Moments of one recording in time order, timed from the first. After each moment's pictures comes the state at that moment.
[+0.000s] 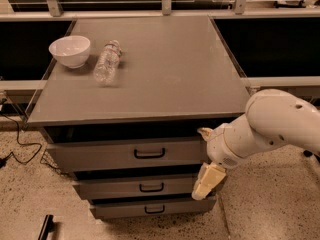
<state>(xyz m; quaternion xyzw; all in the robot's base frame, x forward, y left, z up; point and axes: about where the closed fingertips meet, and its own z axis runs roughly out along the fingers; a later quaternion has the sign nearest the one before) 0.451 -0.110 0.717 -0.63 0.74 0.11 0.23</state>
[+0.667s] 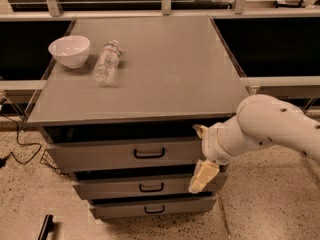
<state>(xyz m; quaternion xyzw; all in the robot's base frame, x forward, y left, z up) 0.478 -0.105 0.697 -0.65 0.72 0.09 0.25</state>
